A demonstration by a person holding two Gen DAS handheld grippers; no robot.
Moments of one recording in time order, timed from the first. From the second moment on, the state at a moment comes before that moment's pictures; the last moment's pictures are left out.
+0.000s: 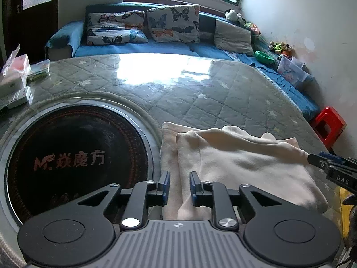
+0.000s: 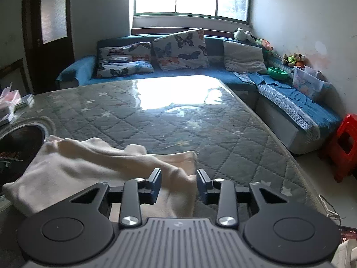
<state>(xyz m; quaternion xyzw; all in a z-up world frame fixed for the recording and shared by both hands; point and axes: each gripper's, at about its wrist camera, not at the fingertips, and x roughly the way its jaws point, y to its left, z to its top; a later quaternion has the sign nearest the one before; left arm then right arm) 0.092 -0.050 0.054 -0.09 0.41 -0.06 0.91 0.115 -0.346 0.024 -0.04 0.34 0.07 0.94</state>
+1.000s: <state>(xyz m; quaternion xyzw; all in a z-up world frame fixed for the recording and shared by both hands) 0.082 -0.062 0.032 -0.03 0.42 -0.09 0.90 0.085 -0.309 -0.004 -0.08 0.36 0.13 0.92</state>
